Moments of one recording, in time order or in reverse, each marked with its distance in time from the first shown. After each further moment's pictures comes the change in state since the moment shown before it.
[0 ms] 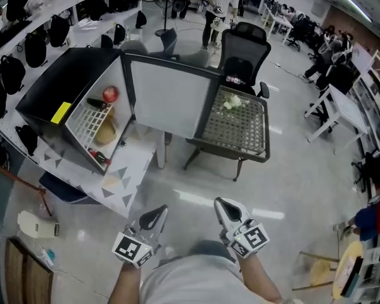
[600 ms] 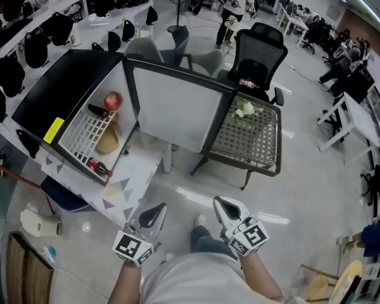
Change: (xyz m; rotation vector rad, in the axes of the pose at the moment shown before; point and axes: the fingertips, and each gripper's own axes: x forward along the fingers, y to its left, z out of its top) left arm 0.064 0.081 -0.014 -0.021 0.035 0.091; right arm 0.093 -0.060 -0.015 0.007 0.039 0.089
